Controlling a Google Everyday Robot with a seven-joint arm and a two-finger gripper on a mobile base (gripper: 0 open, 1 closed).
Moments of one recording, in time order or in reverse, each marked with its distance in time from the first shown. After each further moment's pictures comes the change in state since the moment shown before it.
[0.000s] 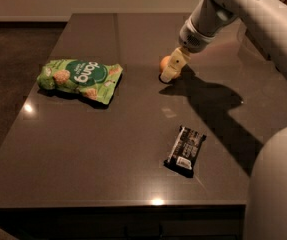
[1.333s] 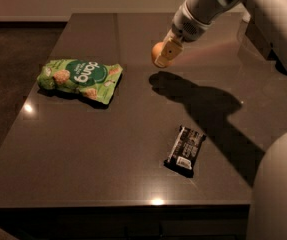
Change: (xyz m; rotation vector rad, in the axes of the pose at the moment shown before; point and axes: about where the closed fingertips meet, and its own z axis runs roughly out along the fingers) arm -0.040 0.025 -0.028 -0.046 -0.077 -0.126
